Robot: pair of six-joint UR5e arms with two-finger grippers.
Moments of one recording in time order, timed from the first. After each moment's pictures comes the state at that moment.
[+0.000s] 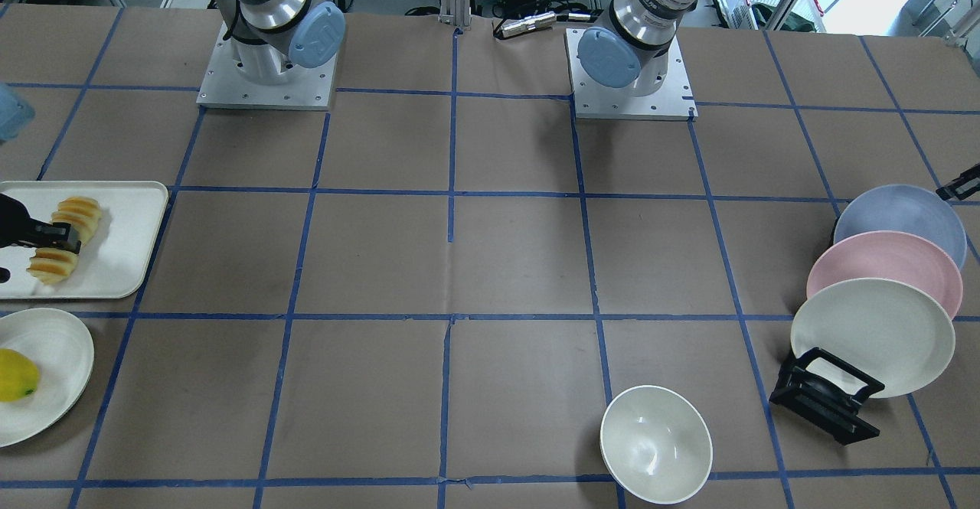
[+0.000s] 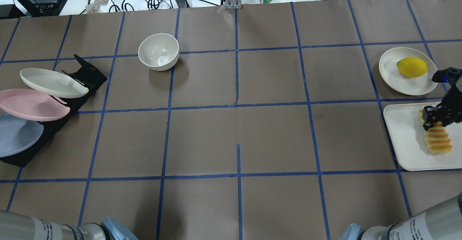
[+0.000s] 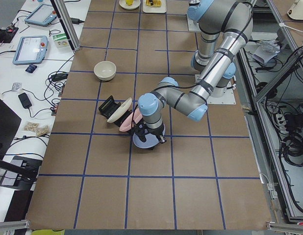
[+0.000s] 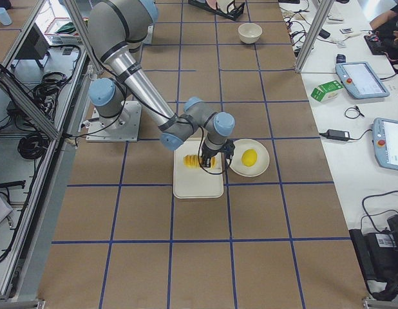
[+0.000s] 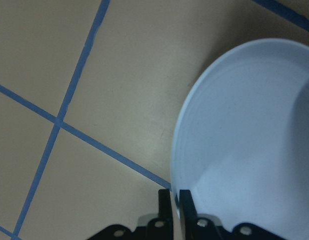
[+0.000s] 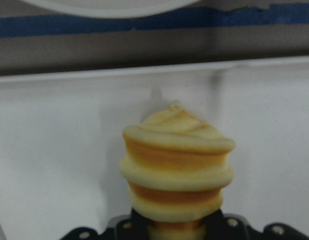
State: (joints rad) left arm -0.62 -1.90 -1.69 -1.17 1.81 0.43; right arm 0.88 -1.19 1.91 -2.13 -1.73 -0.64
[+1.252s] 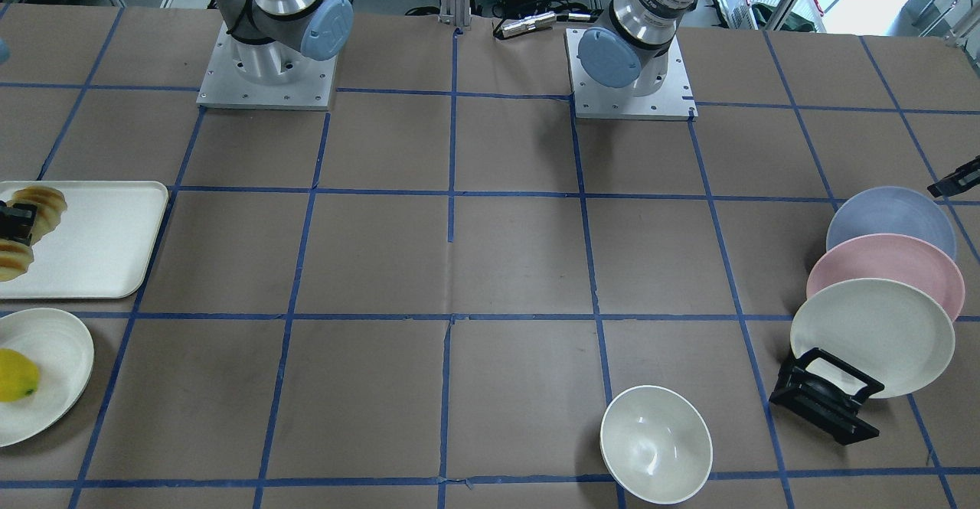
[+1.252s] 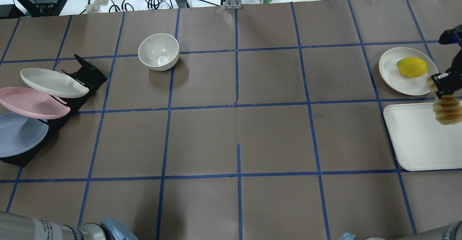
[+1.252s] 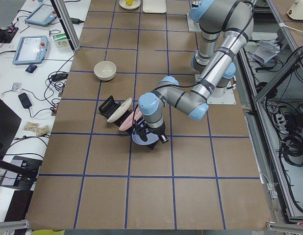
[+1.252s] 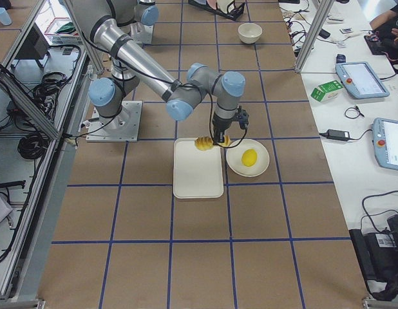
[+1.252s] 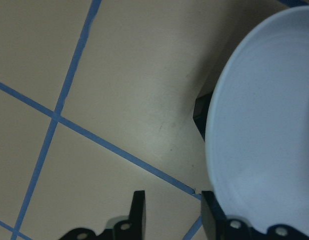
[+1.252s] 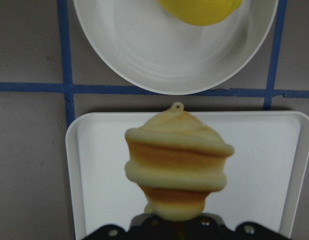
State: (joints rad) left arm -0.62 -1.88 -1.69 -1.21 1.84 0.45; right arm 1.03 -1.35 1.76 -1.93 -1.73 -0.58
